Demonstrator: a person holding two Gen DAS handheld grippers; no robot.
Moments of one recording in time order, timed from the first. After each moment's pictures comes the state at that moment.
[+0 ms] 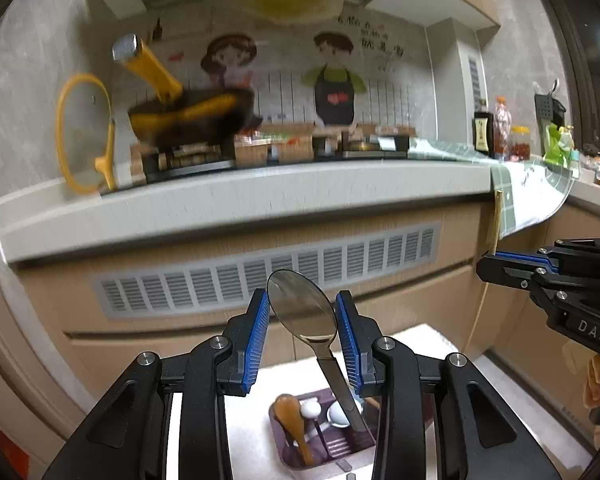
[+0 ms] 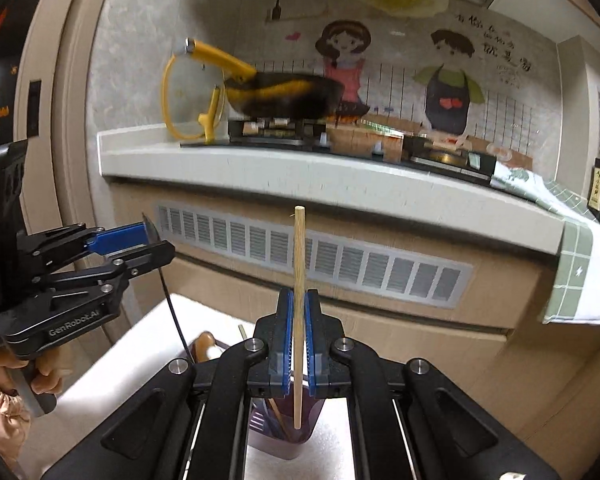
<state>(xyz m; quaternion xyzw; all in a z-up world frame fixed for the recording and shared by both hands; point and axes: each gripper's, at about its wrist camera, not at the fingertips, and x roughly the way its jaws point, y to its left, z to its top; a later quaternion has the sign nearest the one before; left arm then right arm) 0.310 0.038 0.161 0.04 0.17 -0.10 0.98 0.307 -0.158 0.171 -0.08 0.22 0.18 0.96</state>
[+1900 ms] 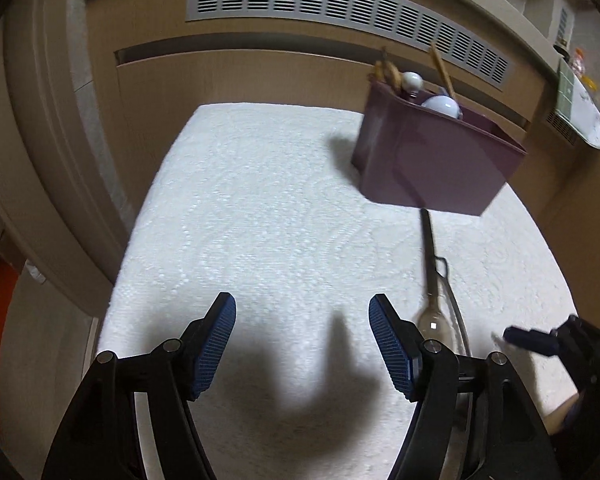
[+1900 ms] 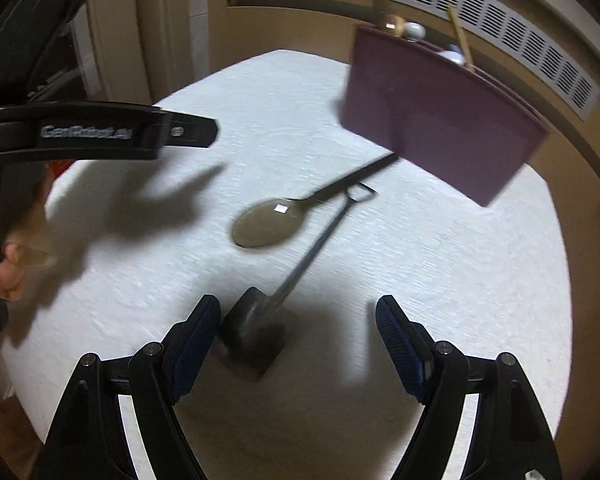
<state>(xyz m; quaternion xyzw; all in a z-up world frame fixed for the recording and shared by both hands) 0.191 0.114 -0.043 -0.06 0.42 -0.03 0.91 0.164 -0.065 -0.072 -0.18 0.45 0.22 0.85</state>
